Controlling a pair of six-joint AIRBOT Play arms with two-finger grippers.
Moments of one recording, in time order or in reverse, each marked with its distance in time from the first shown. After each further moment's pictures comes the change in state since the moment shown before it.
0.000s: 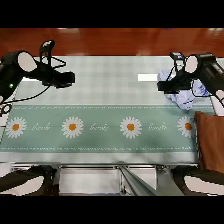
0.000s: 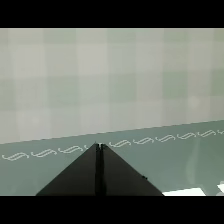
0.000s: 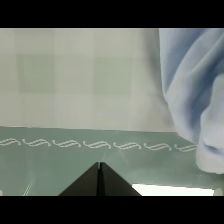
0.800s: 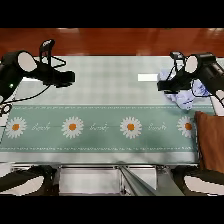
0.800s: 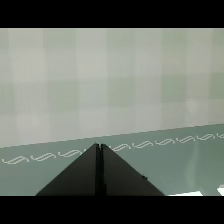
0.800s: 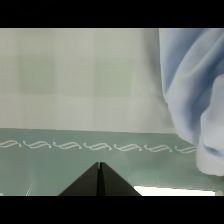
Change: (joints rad) left arm 0.000 -0.001 0.000 0.000 0.024 0.000; right arm 0.000 0.000 0.000 0.000 -0.023 0.005
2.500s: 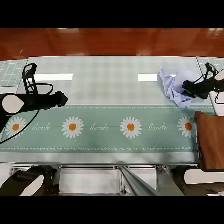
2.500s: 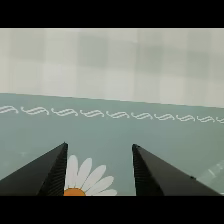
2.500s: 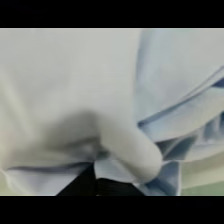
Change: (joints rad) left arm 0.066 0.418 -0.505 -0.026 0.216 -0.027; right arm -0.462 -0.139 -0.066 0.316 -0.252 -0.185
